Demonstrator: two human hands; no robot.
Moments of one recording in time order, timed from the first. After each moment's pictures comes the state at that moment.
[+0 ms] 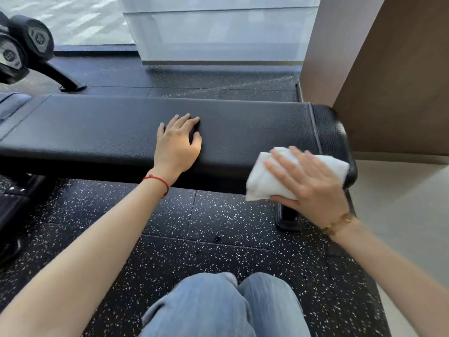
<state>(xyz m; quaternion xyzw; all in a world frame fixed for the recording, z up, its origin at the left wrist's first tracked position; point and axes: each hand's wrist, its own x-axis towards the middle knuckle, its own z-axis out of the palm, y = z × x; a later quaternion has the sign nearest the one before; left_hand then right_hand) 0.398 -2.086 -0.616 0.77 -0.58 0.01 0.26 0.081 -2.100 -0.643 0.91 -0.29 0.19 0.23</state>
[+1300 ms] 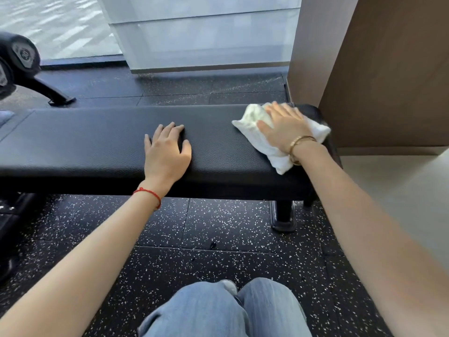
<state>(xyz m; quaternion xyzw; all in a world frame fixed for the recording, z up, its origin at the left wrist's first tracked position) 0.382 -2.087 -0.615 0.79 -0.56 0.01 0.25 0.138 -2.217 -0.596 0.83 -0.54 0.07 -0.09</state>
